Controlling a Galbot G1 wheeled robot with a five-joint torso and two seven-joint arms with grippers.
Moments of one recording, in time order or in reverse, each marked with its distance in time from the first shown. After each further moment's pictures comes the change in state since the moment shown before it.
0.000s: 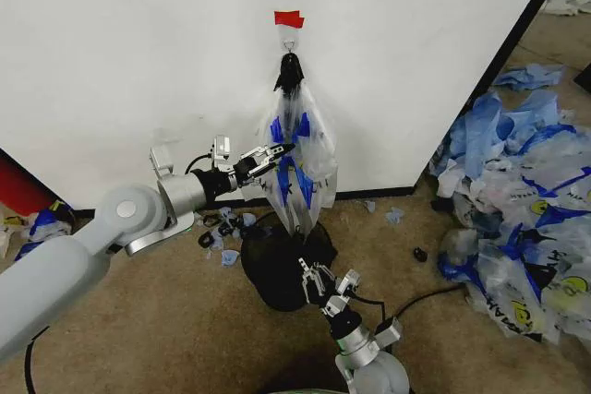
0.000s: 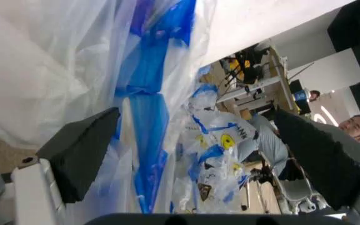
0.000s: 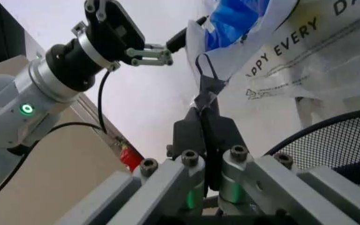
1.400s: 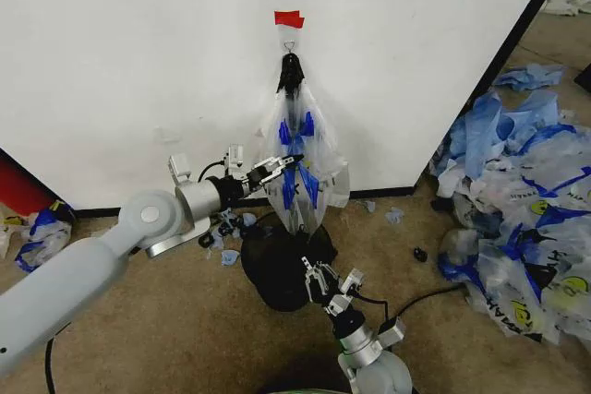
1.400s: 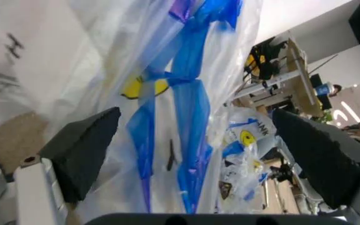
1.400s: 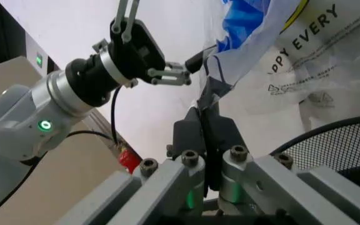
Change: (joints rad) left arm -0.009 -0.026 0.063 0.034 0.090 -0.020 -0.005; right arm -0.004 -0.004 0.008 0.006 0.002 0.006 -0.005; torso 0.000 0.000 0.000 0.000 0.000
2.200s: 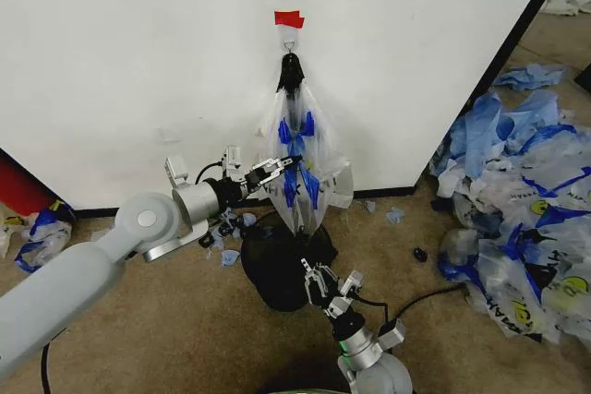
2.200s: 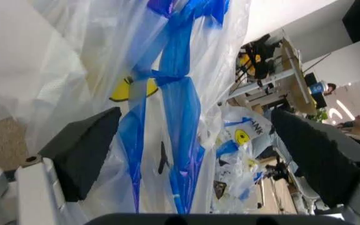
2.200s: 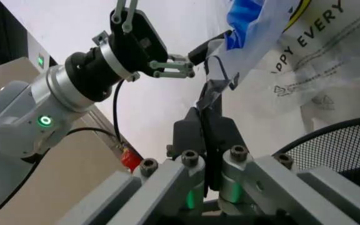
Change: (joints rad) left arm -0.012 -0.021 0.009 -0.019 0.000 -0.008 -0.020; right arm -0.015 -0.001 0.004 0.015 -0.004 0.001 -0.003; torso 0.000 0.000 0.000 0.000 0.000
